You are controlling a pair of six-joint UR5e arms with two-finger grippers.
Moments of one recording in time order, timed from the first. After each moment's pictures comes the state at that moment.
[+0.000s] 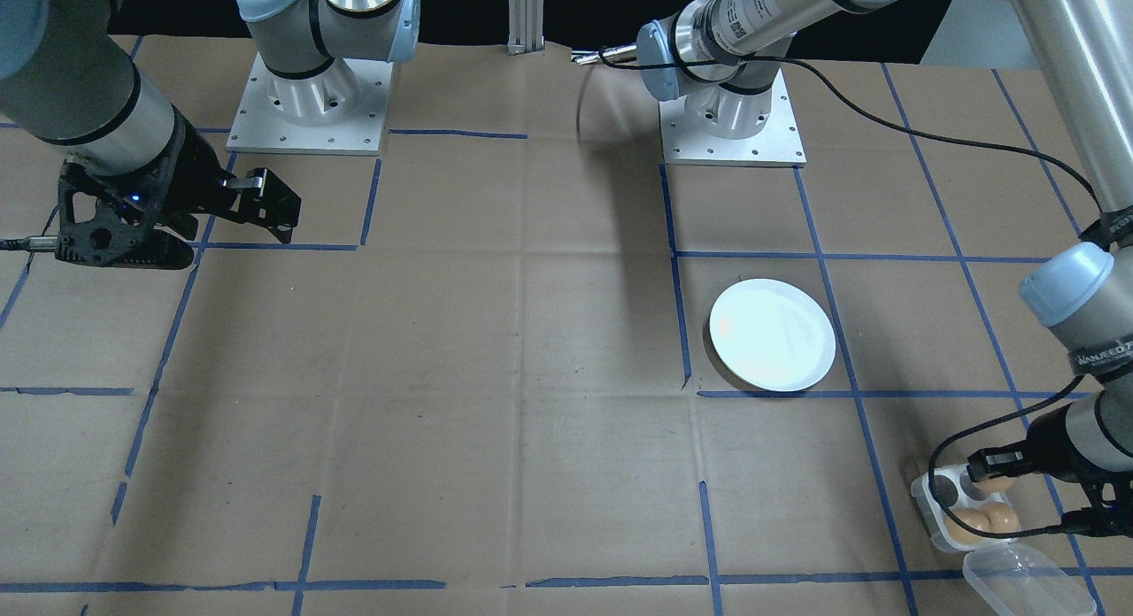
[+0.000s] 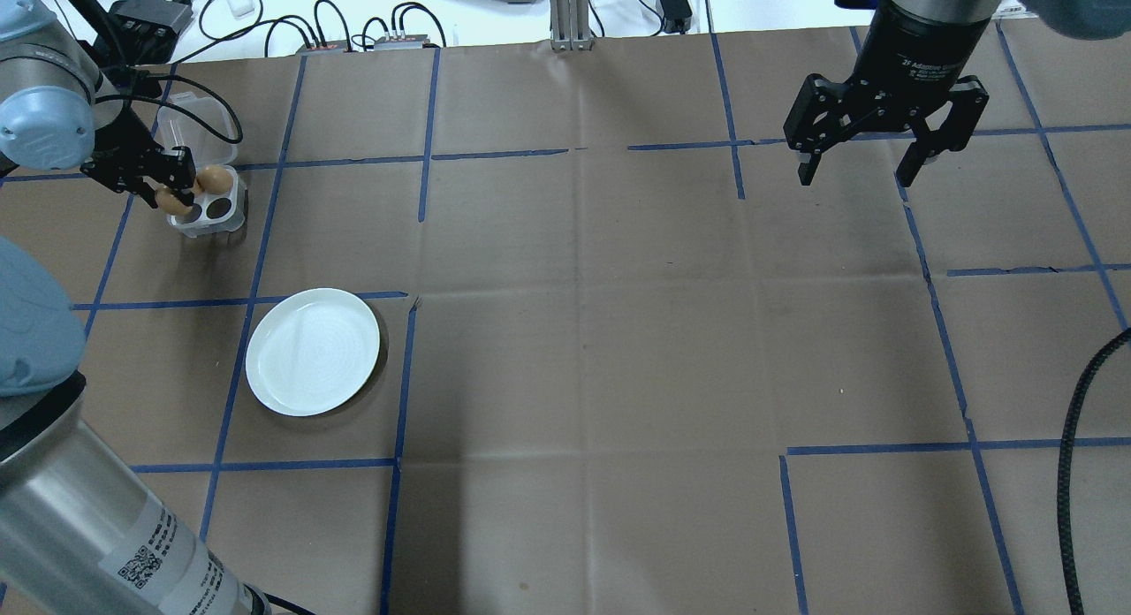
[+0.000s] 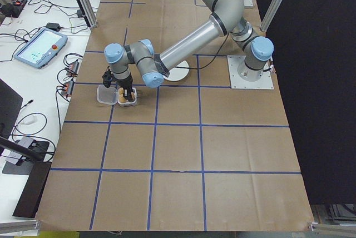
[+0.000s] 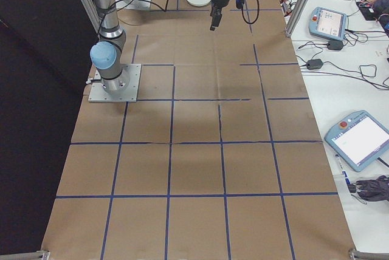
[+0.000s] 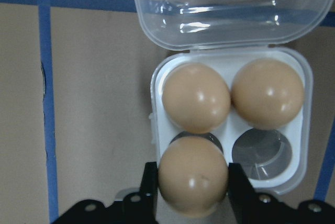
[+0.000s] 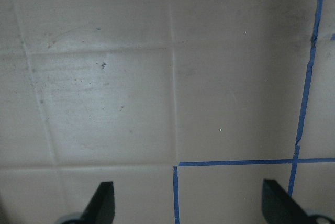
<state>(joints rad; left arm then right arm) -1.12 -2.20 -1.36 -1.17 1.66 0.38 1.51 -1.42 1.43 -1.38 -1.54 -0.02</state>
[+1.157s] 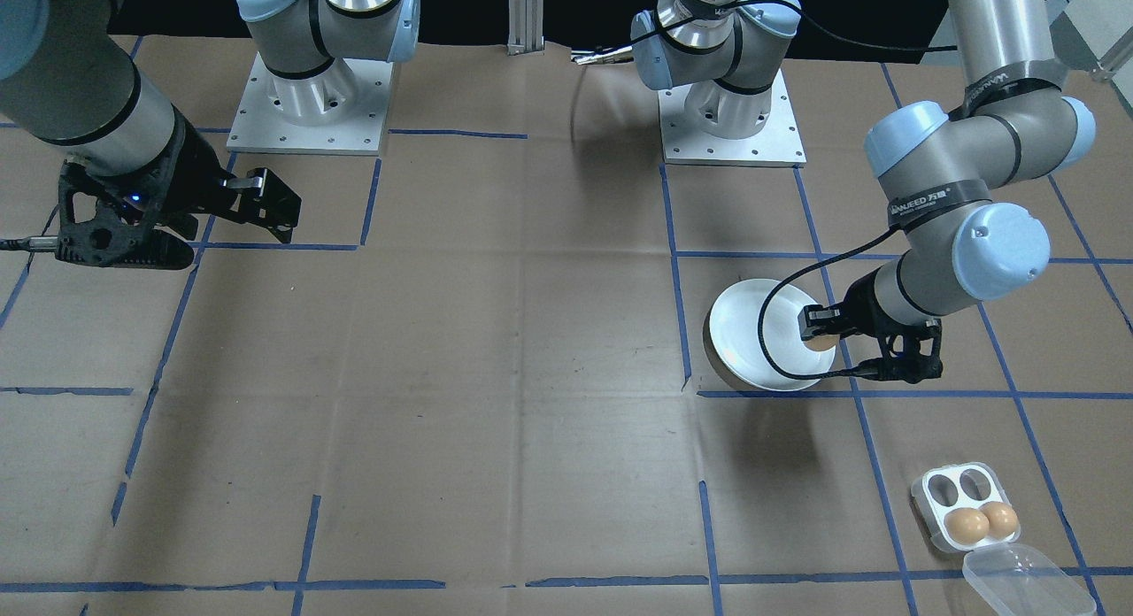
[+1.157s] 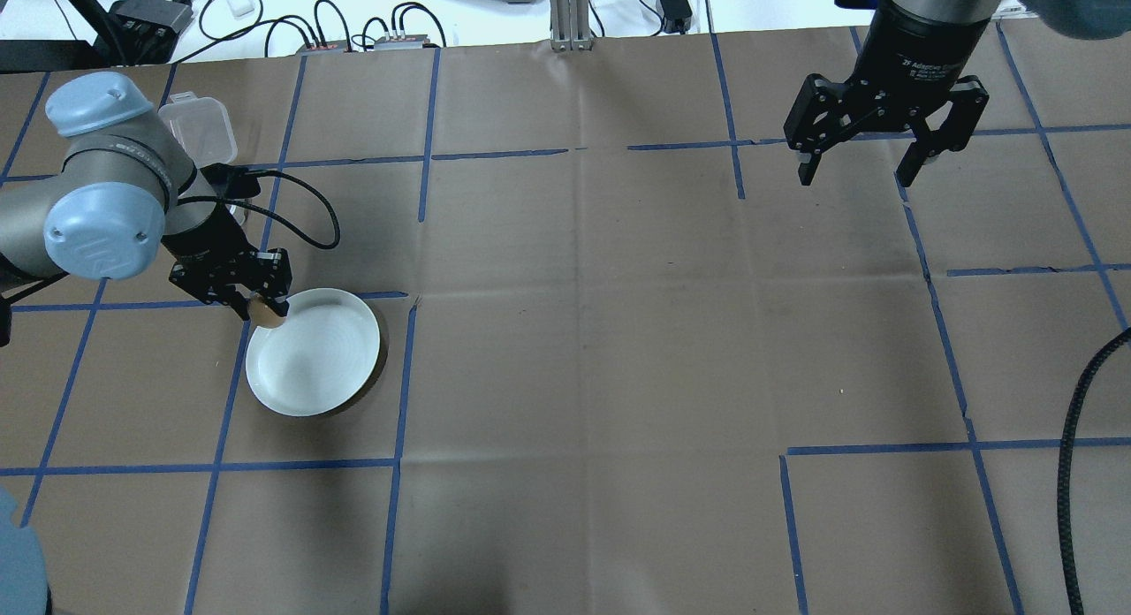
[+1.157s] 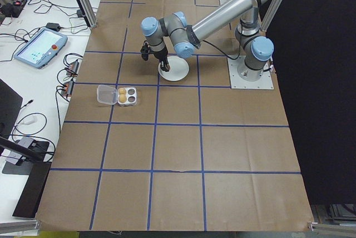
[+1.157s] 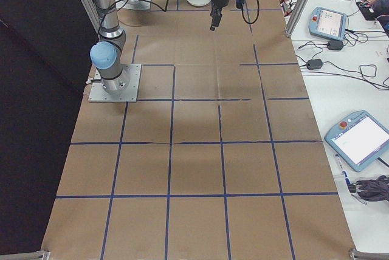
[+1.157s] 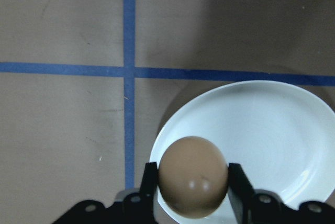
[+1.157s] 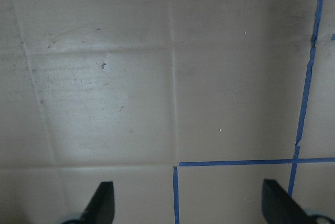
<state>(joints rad) -1.26 -1.84 -1.88 -1.23 1.59 0.25 1.51 -1.42 1.43 -1.38 -1.54 -0.02</state>
